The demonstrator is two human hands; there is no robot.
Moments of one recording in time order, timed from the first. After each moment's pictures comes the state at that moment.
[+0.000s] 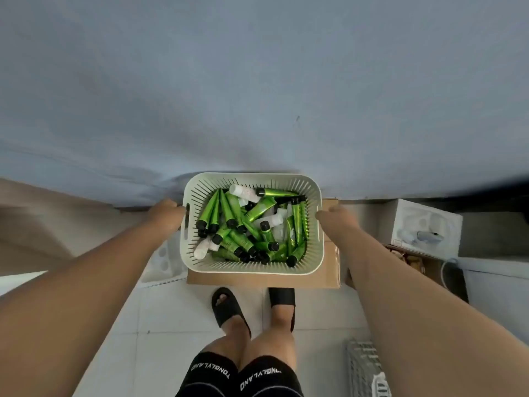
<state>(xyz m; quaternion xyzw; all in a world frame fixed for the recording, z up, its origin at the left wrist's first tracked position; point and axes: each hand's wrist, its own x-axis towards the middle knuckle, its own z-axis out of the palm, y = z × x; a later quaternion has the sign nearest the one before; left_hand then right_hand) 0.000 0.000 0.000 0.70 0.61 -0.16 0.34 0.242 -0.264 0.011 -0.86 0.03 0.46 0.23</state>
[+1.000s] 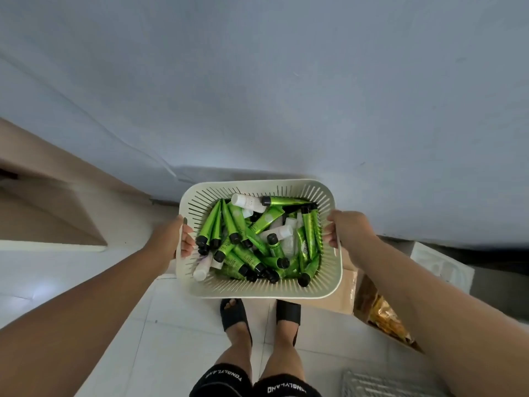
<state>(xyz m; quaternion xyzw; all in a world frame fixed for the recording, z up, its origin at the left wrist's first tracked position) -0.105 0.014 0.066 0.37 0.71 0.05 0.60 0.205 -0.179 0.090 -0.82 0.05 0.45 0.34</state>
